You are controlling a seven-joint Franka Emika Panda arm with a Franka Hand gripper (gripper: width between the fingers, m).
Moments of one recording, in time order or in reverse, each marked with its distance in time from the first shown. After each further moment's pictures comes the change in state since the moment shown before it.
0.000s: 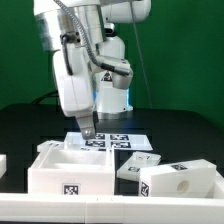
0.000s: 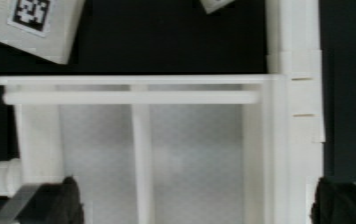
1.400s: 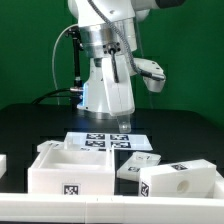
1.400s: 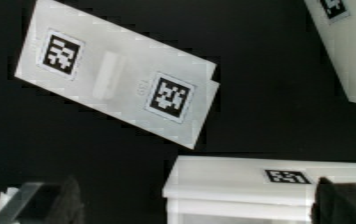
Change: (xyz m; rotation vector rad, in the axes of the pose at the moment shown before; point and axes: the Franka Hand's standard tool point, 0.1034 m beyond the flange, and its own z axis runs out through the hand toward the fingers) arm -0.049 0.085 0.025 -0.104 -0.012 -0.003
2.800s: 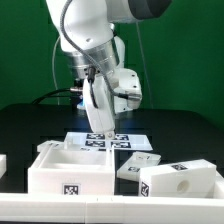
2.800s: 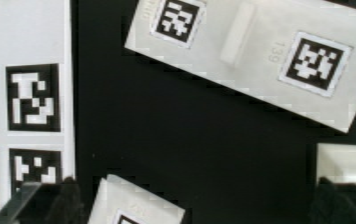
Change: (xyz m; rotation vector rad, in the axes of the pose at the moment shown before) arm 0.024 0.044 0.015 -0.162 -0.063 0.037
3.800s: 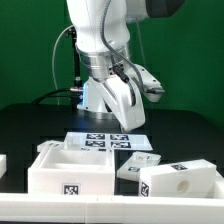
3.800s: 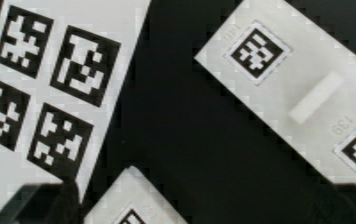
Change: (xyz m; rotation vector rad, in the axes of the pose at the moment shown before) arm -0.016 0.018 0.002 -0.133 0.048 -0.326
